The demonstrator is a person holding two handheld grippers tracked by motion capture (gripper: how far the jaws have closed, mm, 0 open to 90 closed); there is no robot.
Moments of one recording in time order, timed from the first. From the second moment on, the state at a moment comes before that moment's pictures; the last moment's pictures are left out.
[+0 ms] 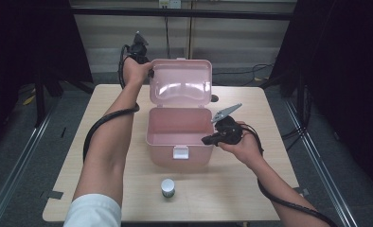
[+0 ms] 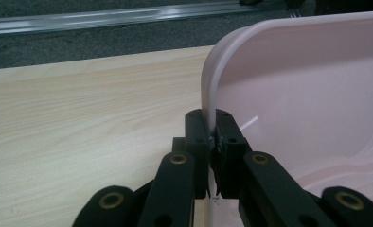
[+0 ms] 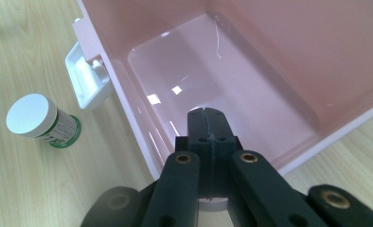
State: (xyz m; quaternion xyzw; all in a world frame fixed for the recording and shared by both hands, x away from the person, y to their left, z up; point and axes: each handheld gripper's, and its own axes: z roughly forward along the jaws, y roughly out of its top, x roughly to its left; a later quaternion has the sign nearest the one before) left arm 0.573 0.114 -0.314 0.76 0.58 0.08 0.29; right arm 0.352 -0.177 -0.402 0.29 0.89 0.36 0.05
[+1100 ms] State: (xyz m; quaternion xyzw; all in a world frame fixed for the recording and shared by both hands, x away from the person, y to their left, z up) left arm 0.594 0.114 -0.364 0.76 0.60 0.07 0.26; right arm 0.352 -0.179 -0.402 0.29 0.89 0.36 0.04
